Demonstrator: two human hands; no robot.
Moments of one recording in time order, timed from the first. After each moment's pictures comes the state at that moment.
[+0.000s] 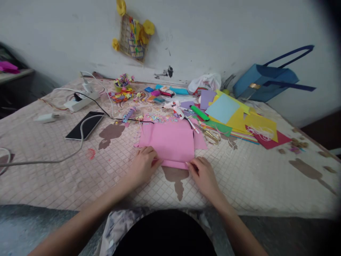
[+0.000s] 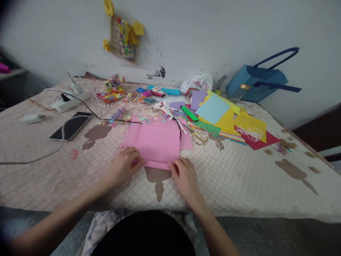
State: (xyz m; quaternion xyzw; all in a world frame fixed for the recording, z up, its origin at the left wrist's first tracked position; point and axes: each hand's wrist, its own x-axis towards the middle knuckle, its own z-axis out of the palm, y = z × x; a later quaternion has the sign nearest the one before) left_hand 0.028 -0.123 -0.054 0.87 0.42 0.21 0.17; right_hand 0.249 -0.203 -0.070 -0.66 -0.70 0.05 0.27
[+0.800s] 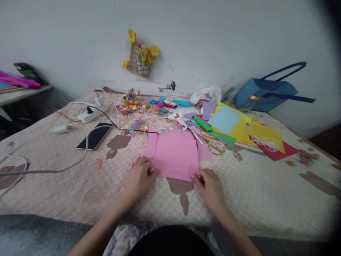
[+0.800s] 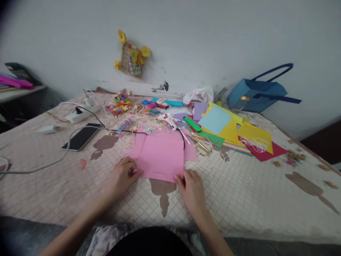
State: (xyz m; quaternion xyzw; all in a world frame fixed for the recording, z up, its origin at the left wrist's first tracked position) left_hand 0.008 -0.127 -0.061 0.82 0.50 0.24 0.14; right_hand 0.255 -0.205 -0.086 -0.70 -0.68 -0.01 0.24
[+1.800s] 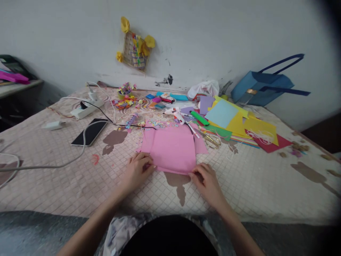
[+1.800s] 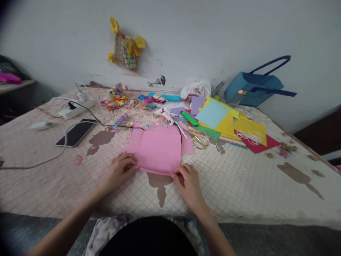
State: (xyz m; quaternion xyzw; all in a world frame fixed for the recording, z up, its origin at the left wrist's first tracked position) left_hand 0.000 -0.123 -0.064 0.84 0.45 0.23 0.19; right_hand 0.255 -0.216 -0.074 -0.66 -0.69 0.10 0.29
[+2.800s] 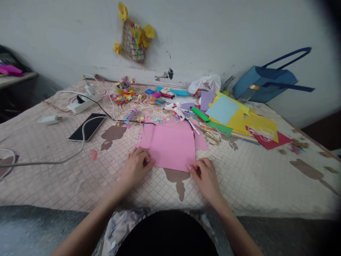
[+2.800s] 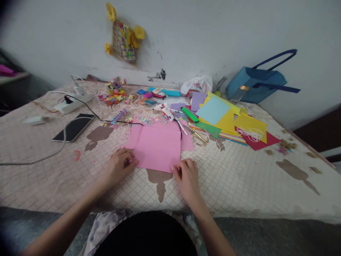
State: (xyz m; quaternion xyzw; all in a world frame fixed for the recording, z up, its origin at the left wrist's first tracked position) left_hand 0.005 -0.121 -0.071 0.82 0.49 0.24 0.16; right_hand 0.250 -0.212 -0.079 -0.70 -0.66 0.02 0.27
